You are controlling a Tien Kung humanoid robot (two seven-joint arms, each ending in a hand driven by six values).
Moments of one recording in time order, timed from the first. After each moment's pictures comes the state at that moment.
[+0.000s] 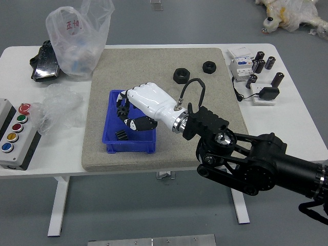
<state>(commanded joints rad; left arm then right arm) -0.17 0.17 -0.93 -0.28 1.36 -0.10 0.23 0.84 -0.16 0.34 1.31 -1.91 -0.23 -0.19</state>
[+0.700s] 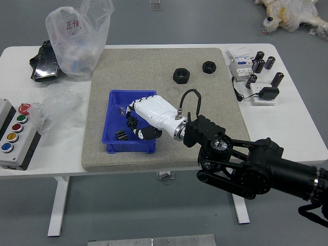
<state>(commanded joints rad) -0.17 0.17 -0.92 -0.28 1.36 -0.10 0.24 0.82 -0.16 0.31 1.25 -1.90 -0.20 -0.25</state>
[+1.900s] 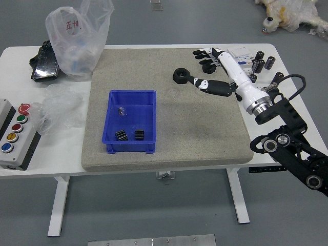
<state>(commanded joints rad) -0.17 0.18 -0.91 -0.27 1.35 -0.09 0.21 0.44 -0.42 0.97 1.45 -1.38 -0.28 0.06</state>
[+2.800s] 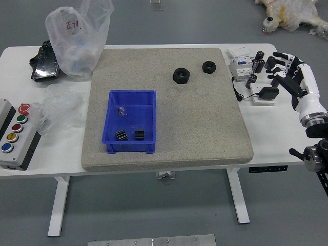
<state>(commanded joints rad) -0.20 0.18 -0.81 -0.27 1.24 -0.08 0.19 0.22 -0.41 1.30 1.39 -1.04 -0.26 0.16</state>
